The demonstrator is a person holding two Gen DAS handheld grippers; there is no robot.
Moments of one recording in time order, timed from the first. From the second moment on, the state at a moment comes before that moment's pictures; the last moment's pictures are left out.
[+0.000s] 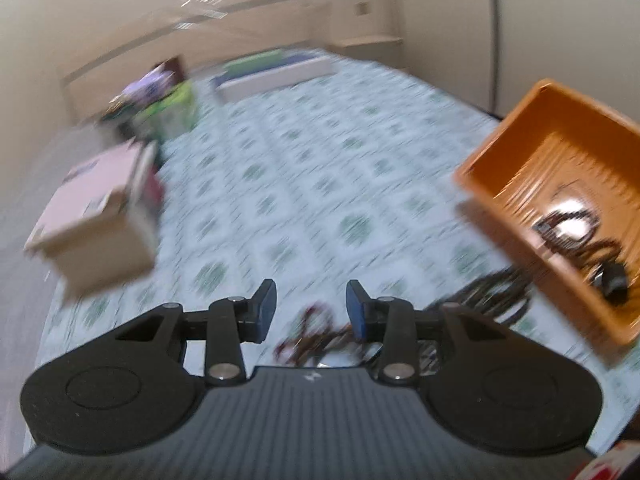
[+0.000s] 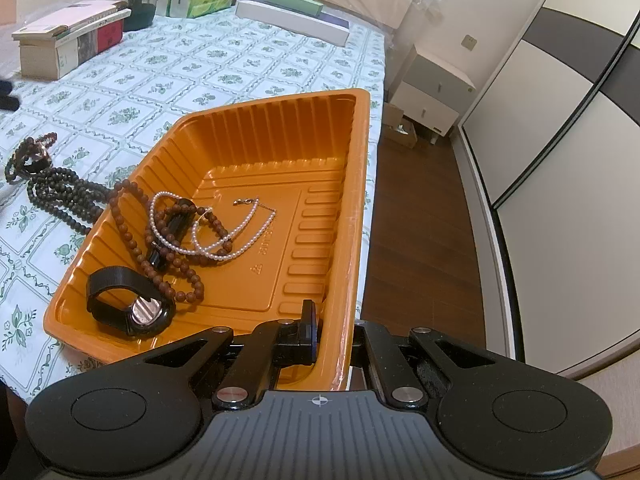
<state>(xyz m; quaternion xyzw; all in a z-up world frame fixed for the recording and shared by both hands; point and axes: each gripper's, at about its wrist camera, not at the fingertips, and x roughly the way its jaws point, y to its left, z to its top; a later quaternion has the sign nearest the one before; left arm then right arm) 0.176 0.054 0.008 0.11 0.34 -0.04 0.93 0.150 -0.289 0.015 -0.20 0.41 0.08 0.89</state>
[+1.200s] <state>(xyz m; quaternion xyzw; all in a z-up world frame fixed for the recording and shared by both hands) 0.146 0.022 -0.043 0.20 0.34 -0.06 0.92 0.151 -0.290 0.012 -0.20 0.41 0.08 0.89</state>
